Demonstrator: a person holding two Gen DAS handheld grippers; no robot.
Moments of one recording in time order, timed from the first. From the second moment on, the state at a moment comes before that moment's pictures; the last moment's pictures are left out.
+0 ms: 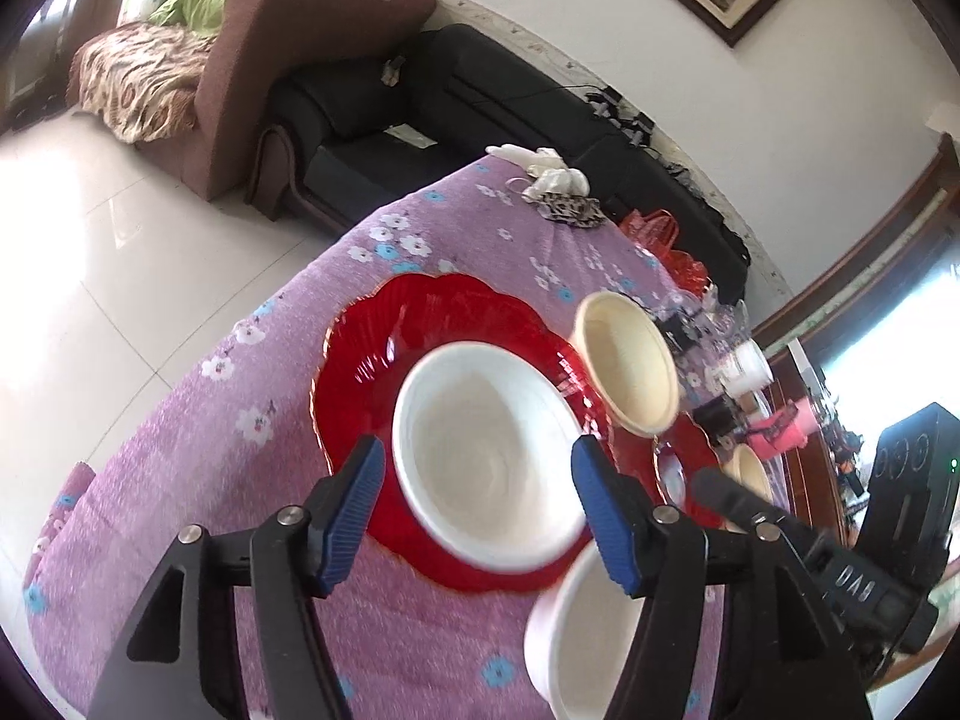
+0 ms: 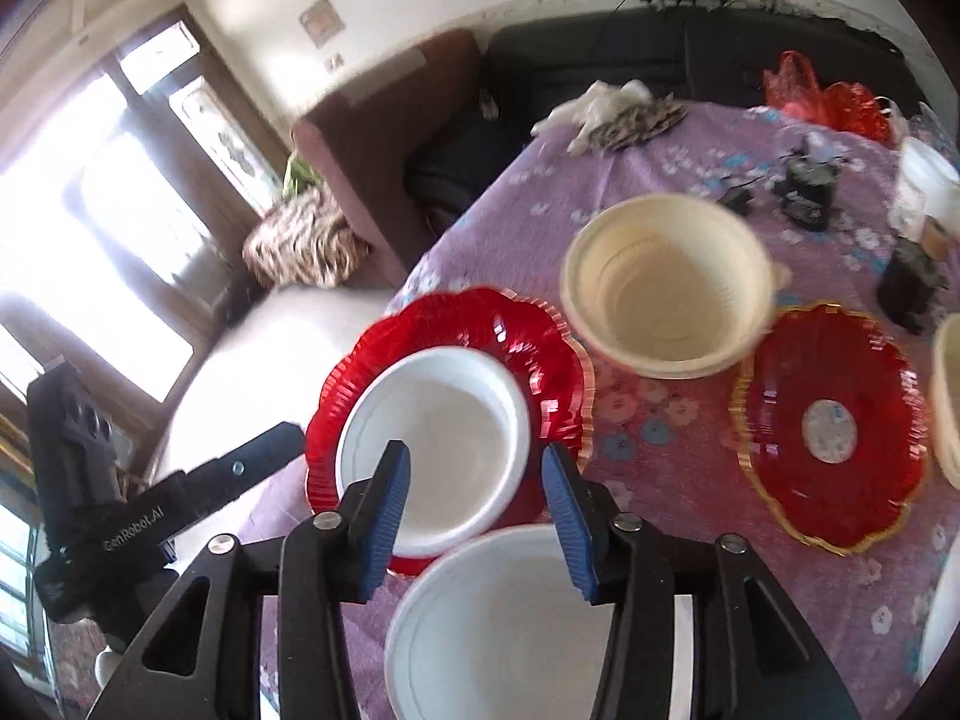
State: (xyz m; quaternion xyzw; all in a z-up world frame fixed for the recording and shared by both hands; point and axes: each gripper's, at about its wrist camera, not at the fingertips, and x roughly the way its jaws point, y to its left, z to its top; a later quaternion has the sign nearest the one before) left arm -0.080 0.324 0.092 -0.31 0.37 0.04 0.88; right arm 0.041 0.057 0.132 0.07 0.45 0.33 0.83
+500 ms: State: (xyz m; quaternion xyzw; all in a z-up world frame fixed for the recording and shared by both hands) left arm -0.119 0.245 0.056 -0.22 0.44 0.00 0.87; right arm 0.003 -0.089 0.076 0.21 0.46 0.26 0.82
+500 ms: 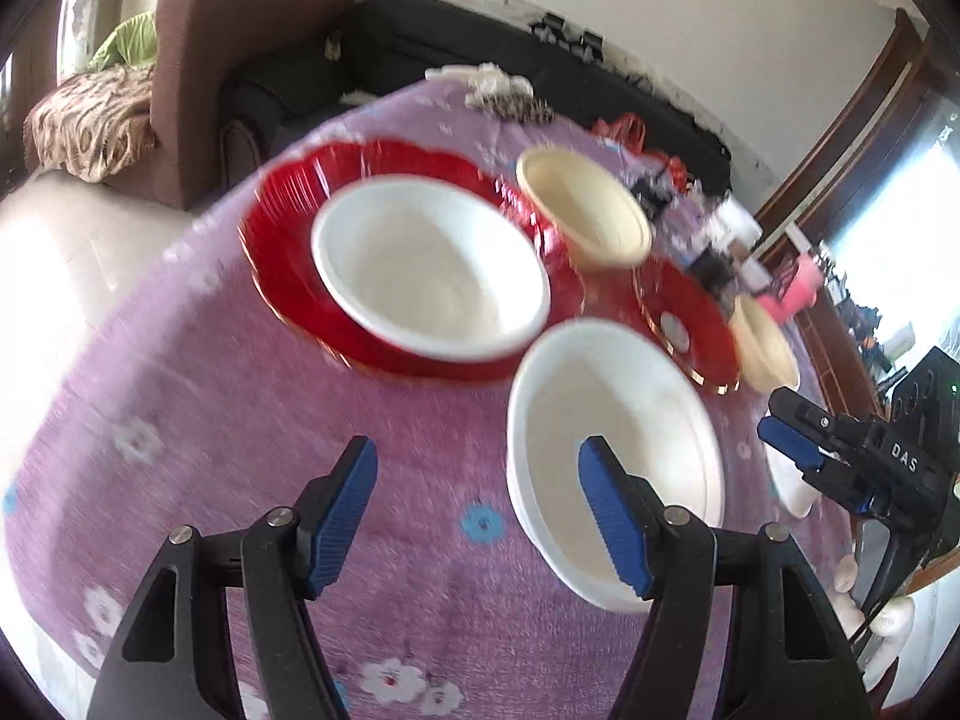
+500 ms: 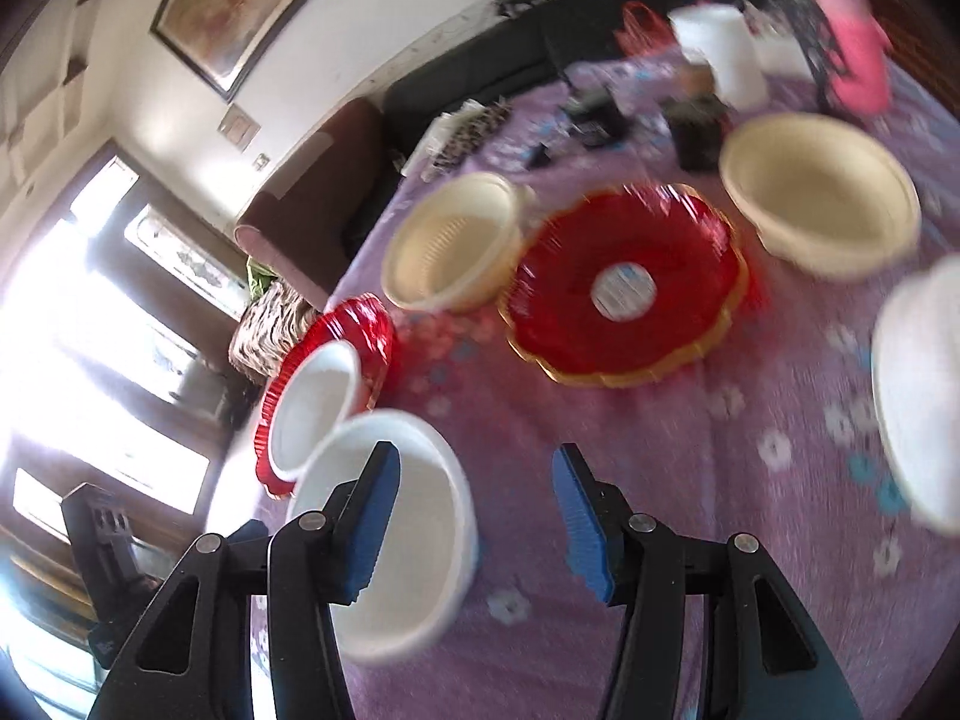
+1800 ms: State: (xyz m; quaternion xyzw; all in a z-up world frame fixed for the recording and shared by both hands) left arm -0.057 0.197 0.087 -0.20 0.43 -0.04 0.88; right arm 0.084 -0.143 0.013 0.30 0.49 0.13 0.81
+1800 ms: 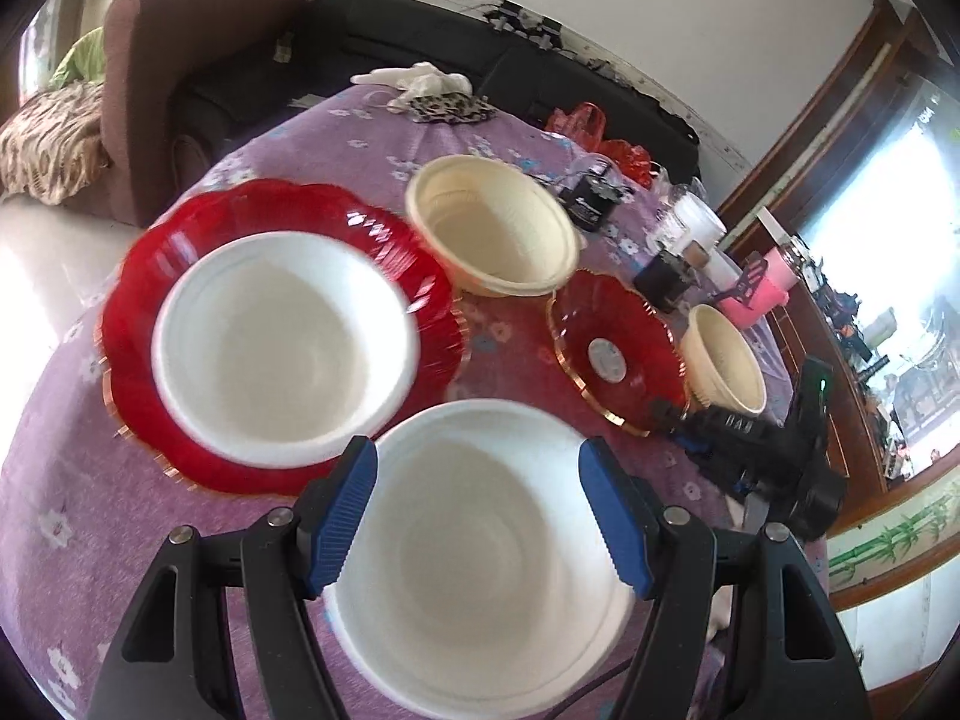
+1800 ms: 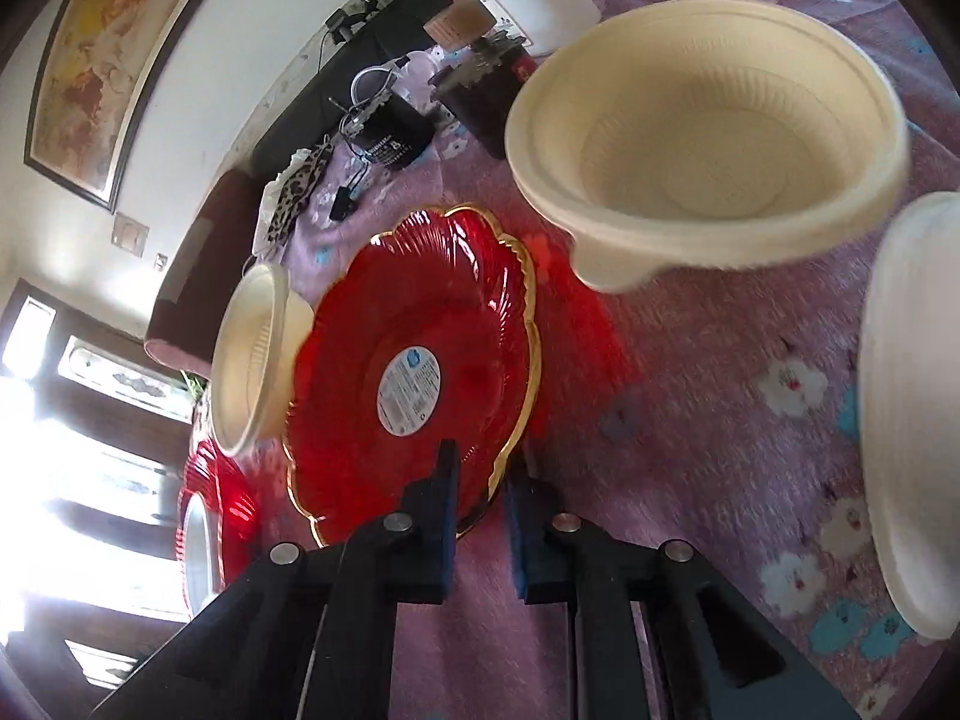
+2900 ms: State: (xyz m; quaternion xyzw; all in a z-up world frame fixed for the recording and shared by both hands) left arm 0.044 0.066 0.038 -0.09 0.55 -0.09 0.82; right arm 0.012 -0.192 0.012 0.28 0.48 0.13 0.82
